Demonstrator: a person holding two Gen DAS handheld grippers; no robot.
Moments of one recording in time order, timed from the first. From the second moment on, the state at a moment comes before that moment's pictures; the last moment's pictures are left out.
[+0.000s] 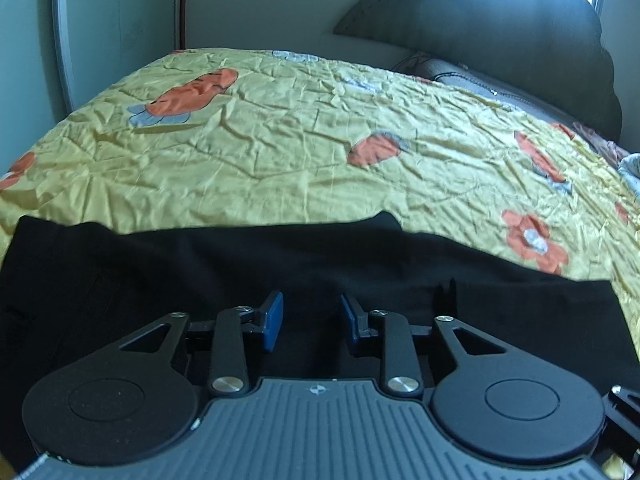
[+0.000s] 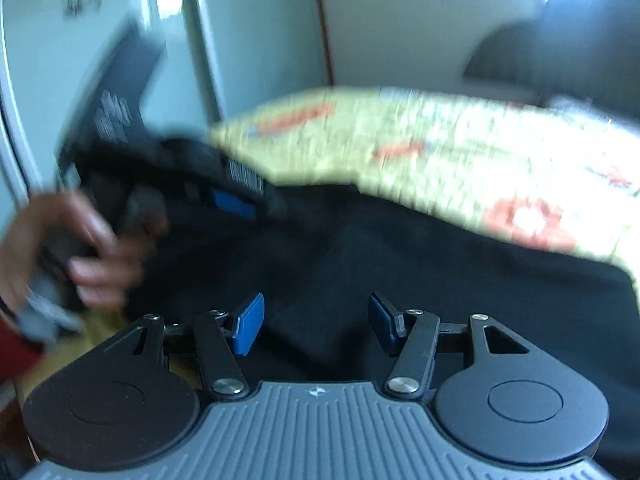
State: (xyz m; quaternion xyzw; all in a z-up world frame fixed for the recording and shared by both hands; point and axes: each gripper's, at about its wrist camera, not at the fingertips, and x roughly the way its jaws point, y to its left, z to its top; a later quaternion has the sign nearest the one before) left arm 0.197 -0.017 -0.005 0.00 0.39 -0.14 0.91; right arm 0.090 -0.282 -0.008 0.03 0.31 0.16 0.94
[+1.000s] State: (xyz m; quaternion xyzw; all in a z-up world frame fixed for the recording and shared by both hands) left arm 0.150 0.003 -0.014 0.05 0.35 -0.10 0.93; right arm 0.242 -0.274 -0.002 0.04 0.36 0.16 0.92
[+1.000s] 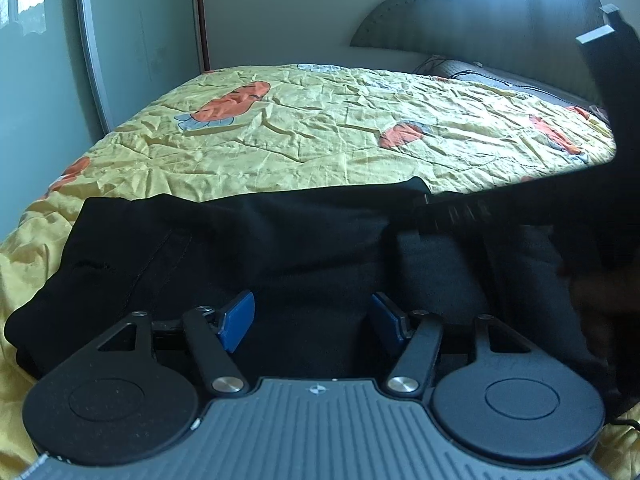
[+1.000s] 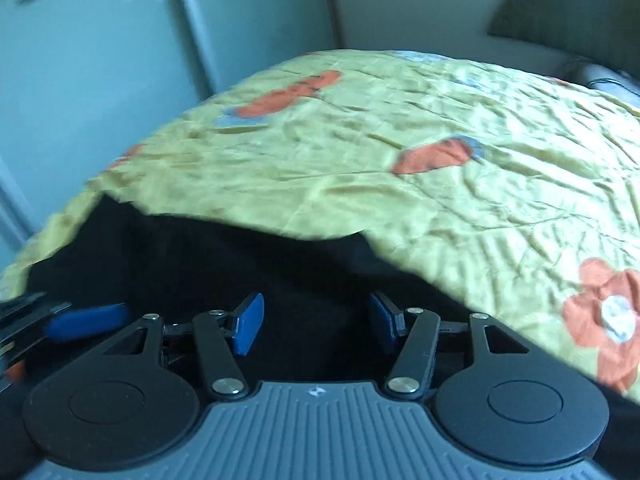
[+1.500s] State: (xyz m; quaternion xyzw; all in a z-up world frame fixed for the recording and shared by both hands) left arm 0.118 0.024 -0.004 0.06 0.33 -0.11 0.94; right arm 0.171 -0.252 0.010 -0.02 0.33 0.11 0.94
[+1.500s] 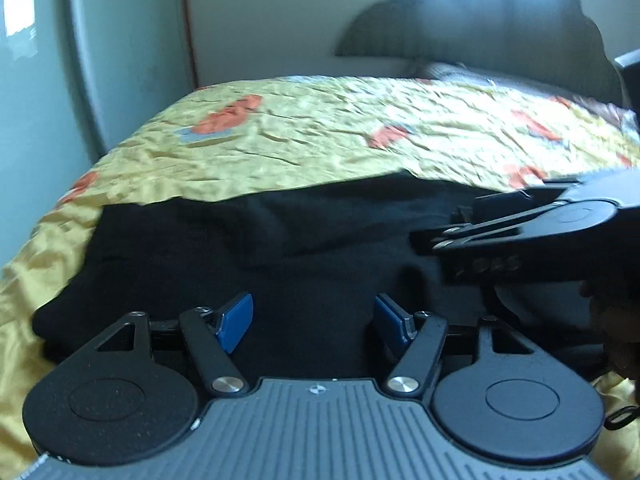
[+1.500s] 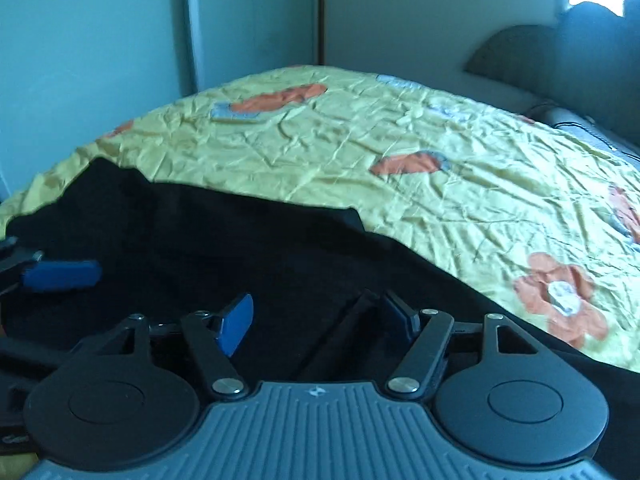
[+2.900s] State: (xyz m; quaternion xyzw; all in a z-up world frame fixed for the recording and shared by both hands) left arm 0.132 0.234 -0.005 -0.33 0.38 -0.02 0.86; right arm 0.102 -0.019 -0.001 -0.29 0.17 0.33 0.88
